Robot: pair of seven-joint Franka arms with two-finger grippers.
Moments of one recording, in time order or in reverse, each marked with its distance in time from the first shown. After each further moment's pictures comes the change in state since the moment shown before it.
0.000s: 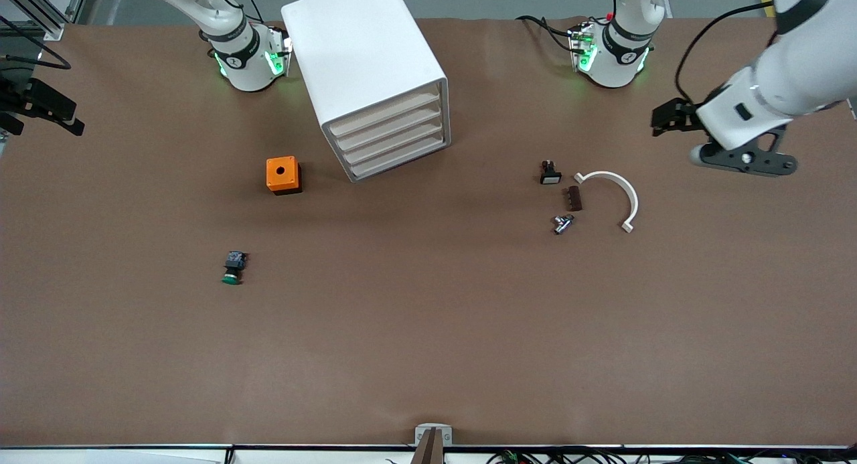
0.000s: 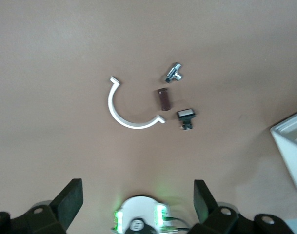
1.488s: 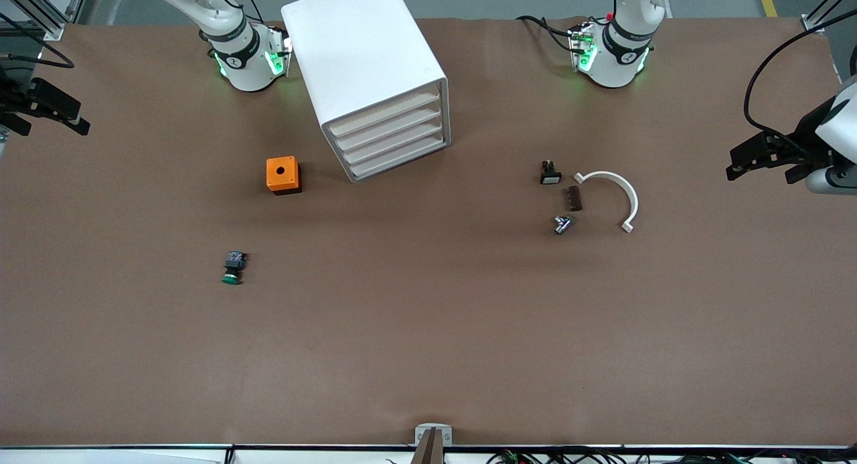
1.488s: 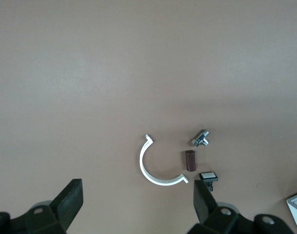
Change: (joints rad) left arm -0.059 0.020 0.197 0.035 0.002 0.239 -0.024; right arm -0.007 -0.004 0.005 -0.011 0.029 0.005 0.000
